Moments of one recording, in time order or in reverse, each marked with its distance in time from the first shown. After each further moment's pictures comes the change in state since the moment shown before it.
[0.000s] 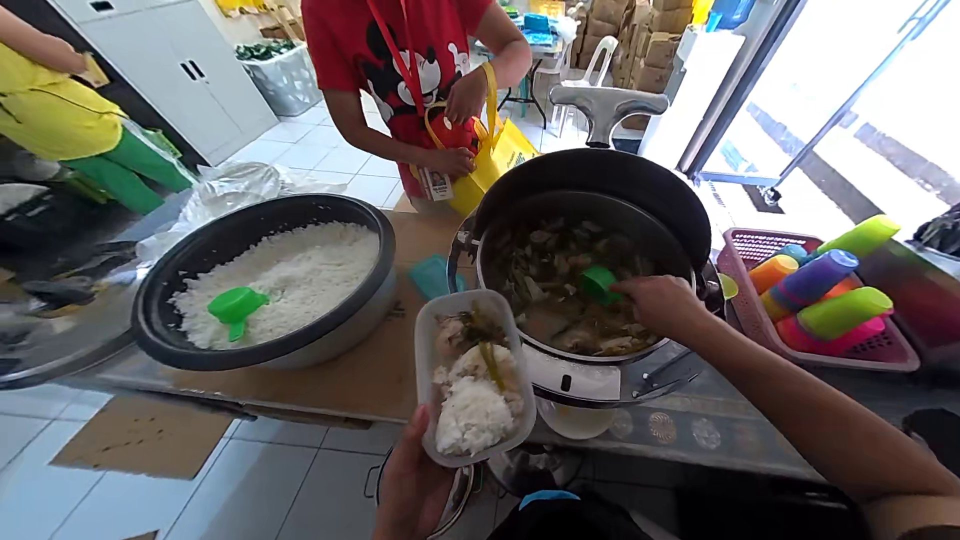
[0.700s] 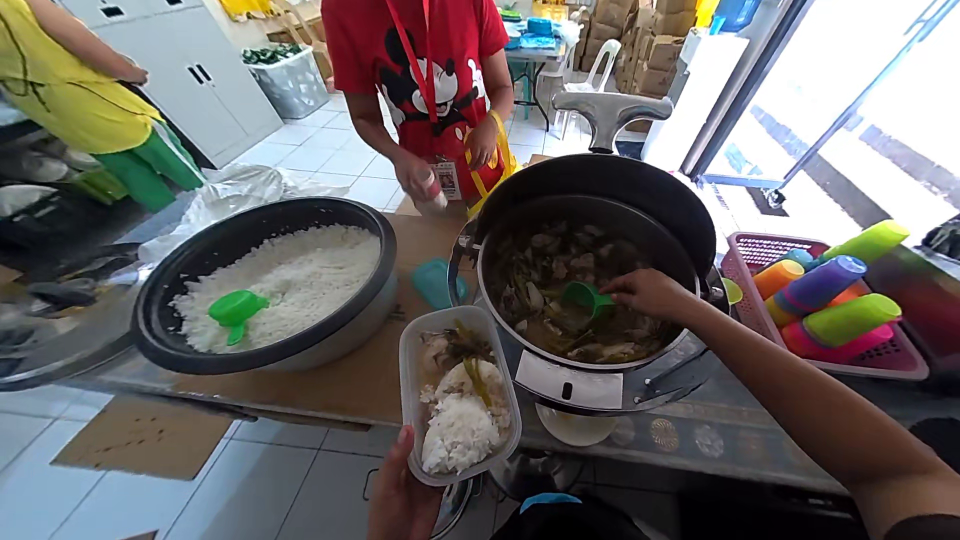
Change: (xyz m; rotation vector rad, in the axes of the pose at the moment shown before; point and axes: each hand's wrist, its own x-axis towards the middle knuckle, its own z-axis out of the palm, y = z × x) left_hand -0.001 -0.006 -0.017 -0.054 0.057 0.006; right_hand 0.039 0.019 -0.001 0.367 -0.141 -0.044
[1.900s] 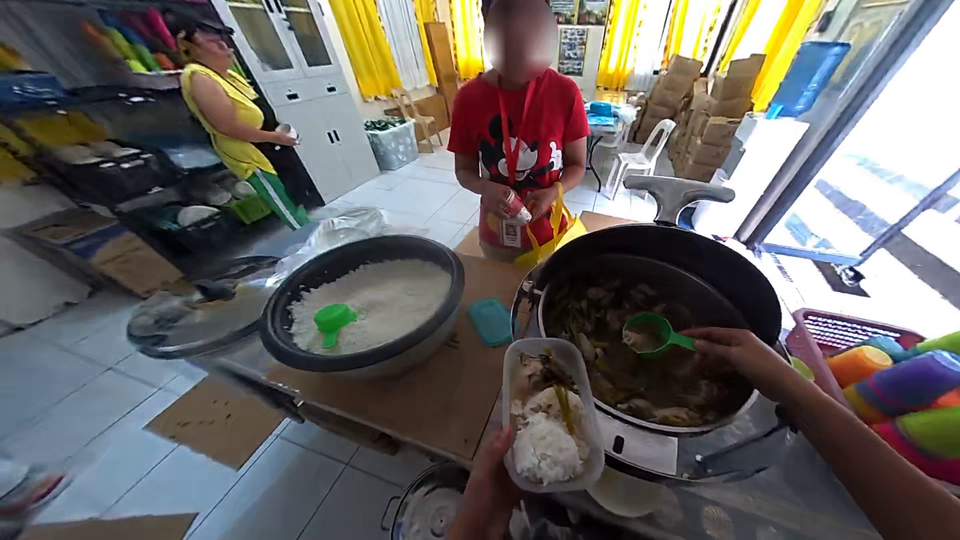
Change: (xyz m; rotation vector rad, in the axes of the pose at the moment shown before) left_hand 0.006 0.003 0.029 0.082 -0.160 -0.076; right_hand -0.028 0.022 -0.010 0.613 0.203 0.017
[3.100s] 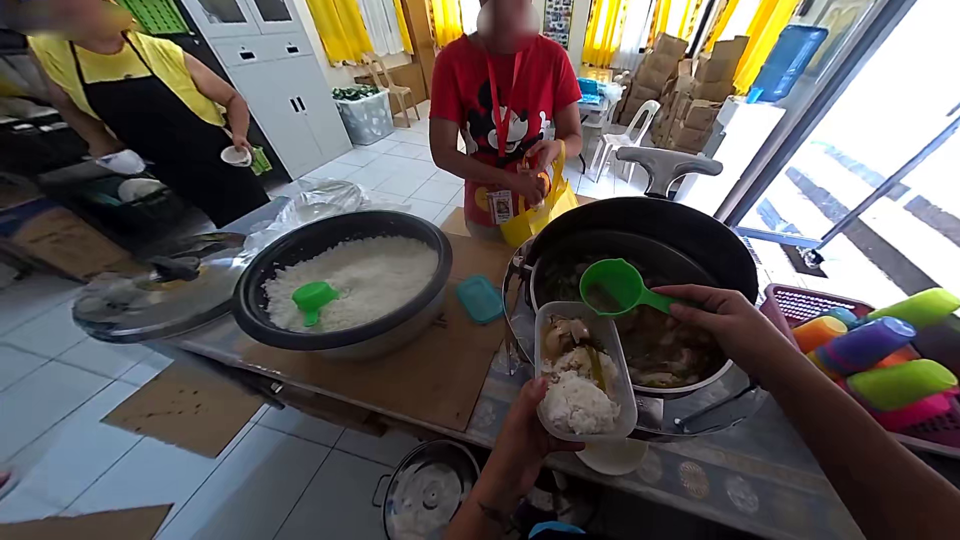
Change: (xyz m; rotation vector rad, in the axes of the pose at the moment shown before) left_hand 0.011 0.001 0.025 -0.013 -0.196 -0.110; right_hand -0.057 -0.075 0.036 0.104 0.045 -0.249
